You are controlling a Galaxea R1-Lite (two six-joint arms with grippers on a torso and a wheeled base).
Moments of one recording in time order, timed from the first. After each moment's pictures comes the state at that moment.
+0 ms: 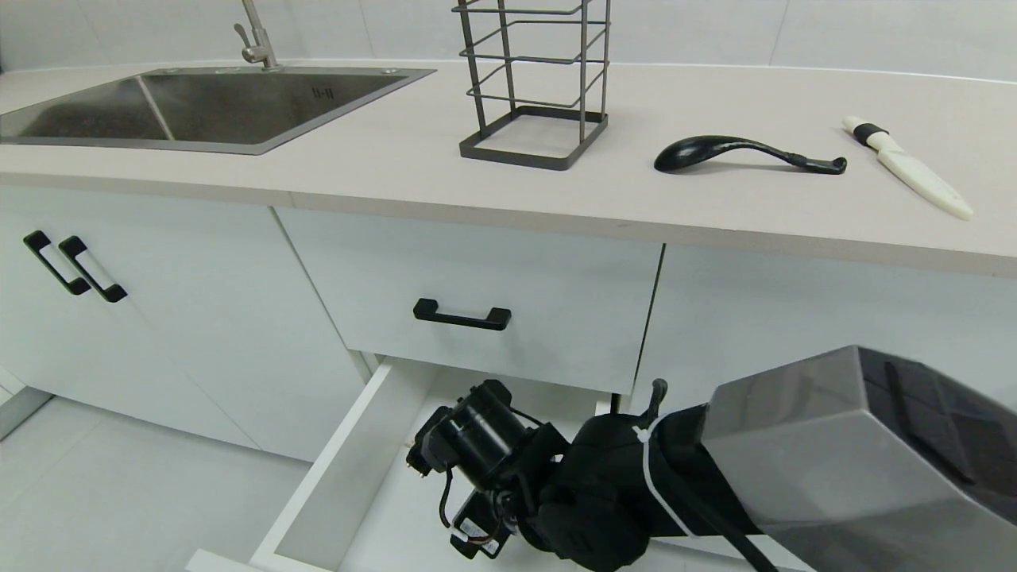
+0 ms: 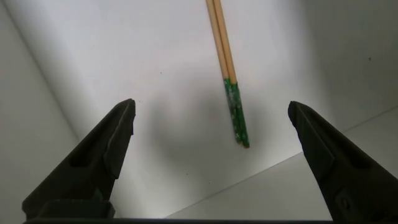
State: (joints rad) left arm 0.01 0.00 0.00 -0.01 0.05 -0.04; right arm 1.05 2.31 -1.56 0.07 -0.33 -0.14
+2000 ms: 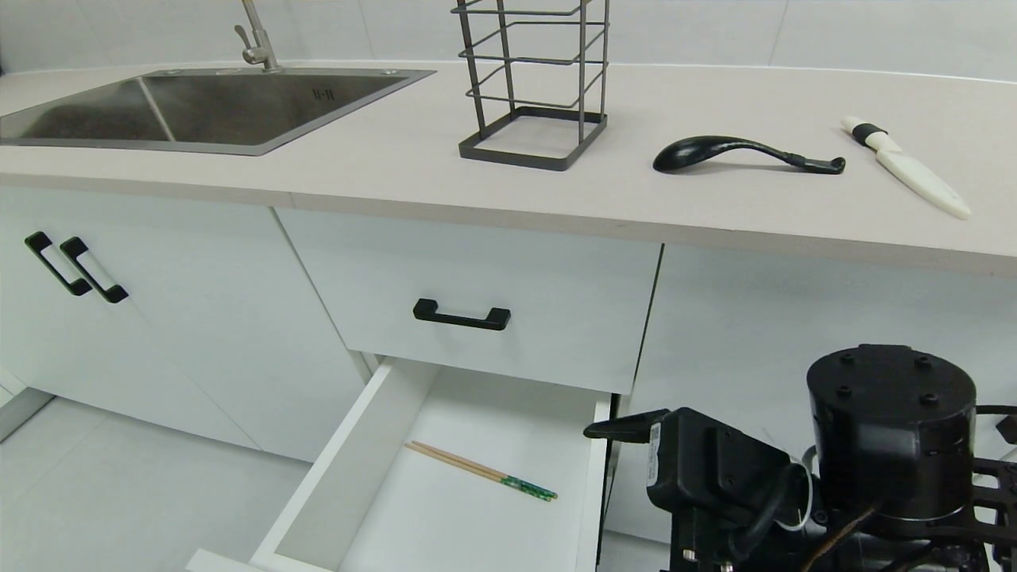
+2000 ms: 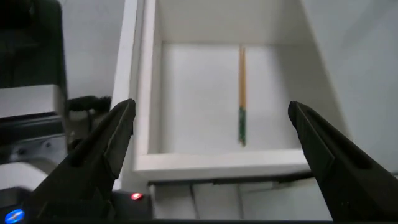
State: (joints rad) left arm 0.01 0.00 0.00 -0.01 0.05 -0.04; right arm 0.93 1.60 -0.61 -0.68 0.22 -0.44
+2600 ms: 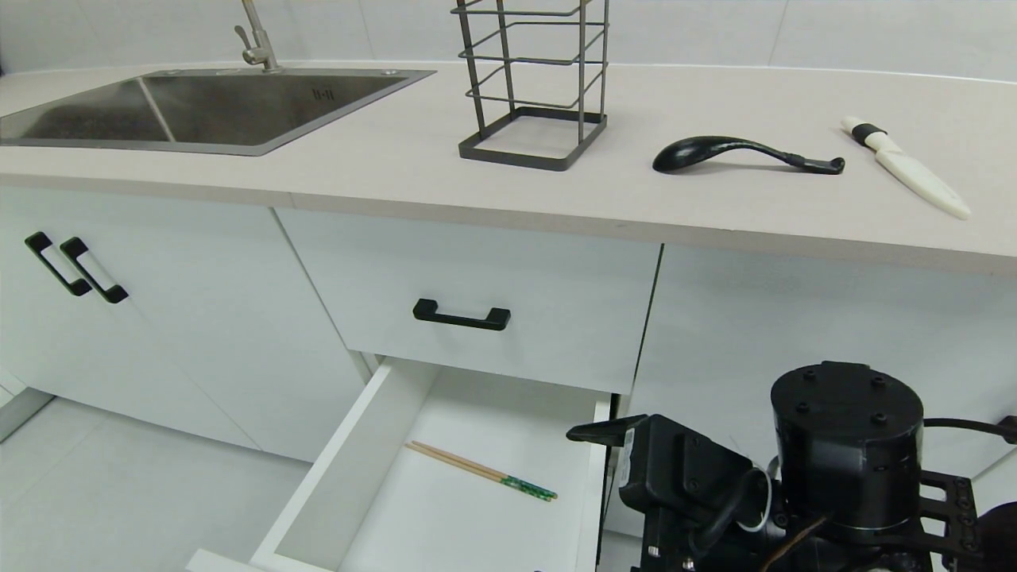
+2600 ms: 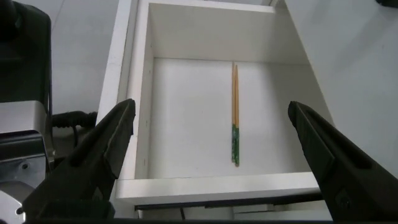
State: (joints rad) left arm 0.01 0.00 0.00 -0.01 0.05 -0.04; right arm 0.94 1.68 -0.59 -0.80 0.22 -0.41
